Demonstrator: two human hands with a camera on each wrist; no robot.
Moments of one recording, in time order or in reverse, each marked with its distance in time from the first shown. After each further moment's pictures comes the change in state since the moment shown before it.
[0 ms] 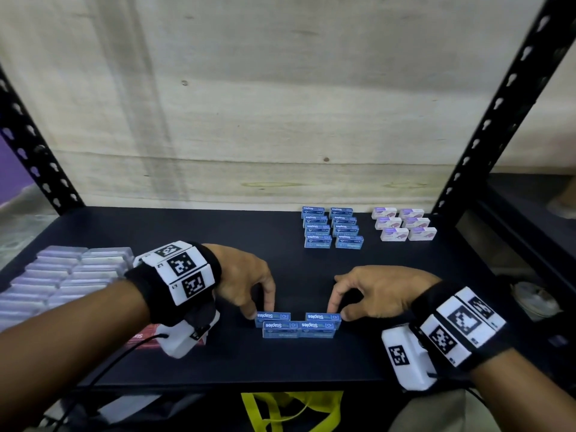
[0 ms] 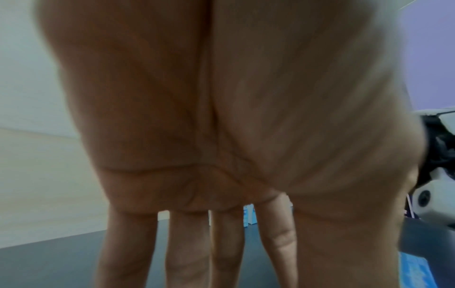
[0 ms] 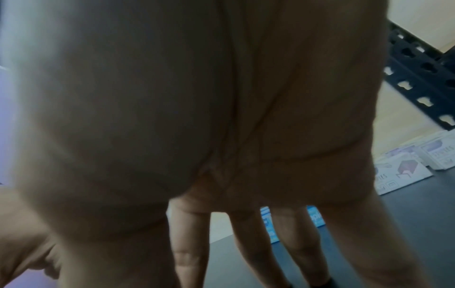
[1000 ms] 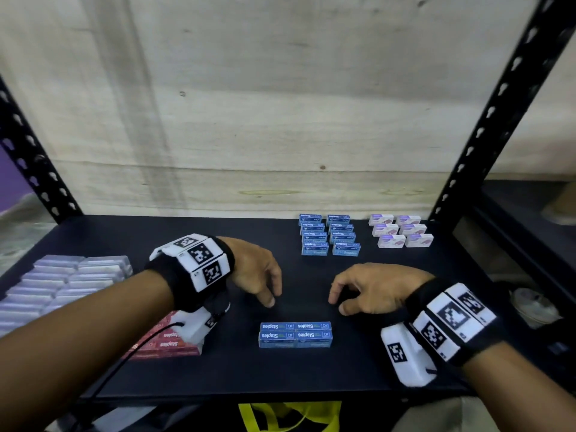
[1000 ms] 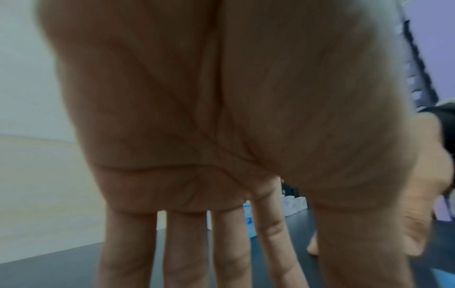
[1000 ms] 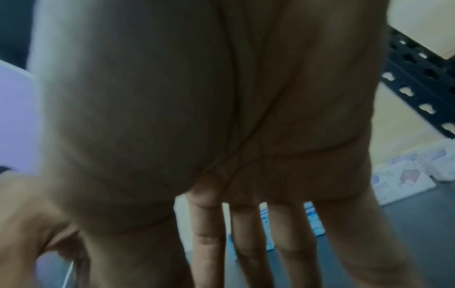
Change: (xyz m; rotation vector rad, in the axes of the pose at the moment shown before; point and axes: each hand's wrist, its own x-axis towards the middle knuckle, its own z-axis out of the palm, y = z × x) left_hand 0.022 0.001 -0.019 -0.081 0.057 -0.087; right_hand 0.007 0.006 -0.011 -0.027 0.065 0.070
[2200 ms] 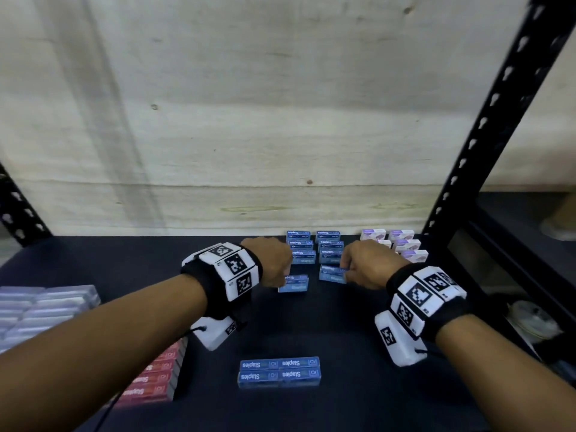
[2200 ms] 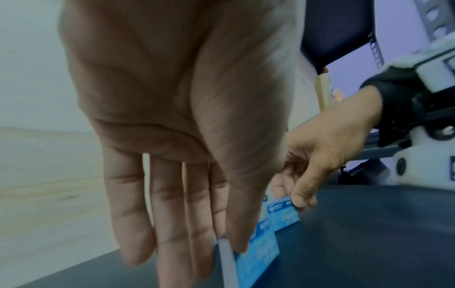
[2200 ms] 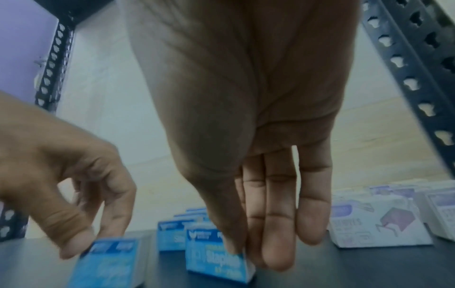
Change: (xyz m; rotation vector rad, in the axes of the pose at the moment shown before) left_hand 0.063 0.023 -0.030 0.168 0.318 -0.079; right_hand 0.050 0.038 -0.040 -0.089 0.333 0.206
